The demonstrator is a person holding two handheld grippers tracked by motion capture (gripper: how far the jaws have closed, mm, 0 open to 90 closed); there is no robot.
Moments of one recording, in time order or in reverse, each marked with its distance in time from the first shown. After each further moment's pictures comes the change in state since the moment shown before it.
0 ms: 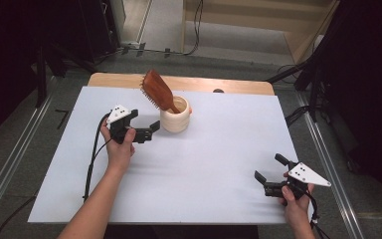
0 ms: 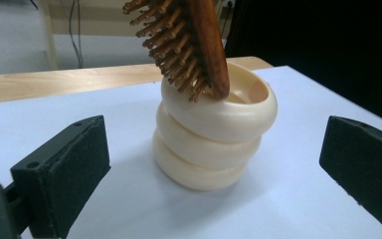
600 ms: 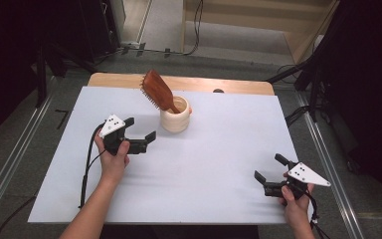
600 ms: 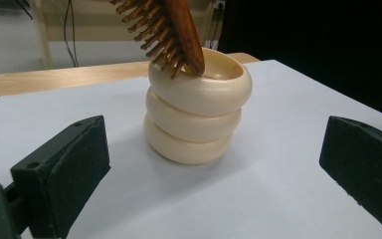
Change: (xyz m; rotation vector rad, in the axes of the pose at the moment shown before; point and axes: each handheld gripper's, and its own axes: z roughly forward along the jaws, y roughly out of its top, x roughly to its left) left arm -0.008 -0.015 -0.028 -0.007 -0.021 0.037; right arm 0.000 0.000 0.001 0.004 -0.005 -0.005
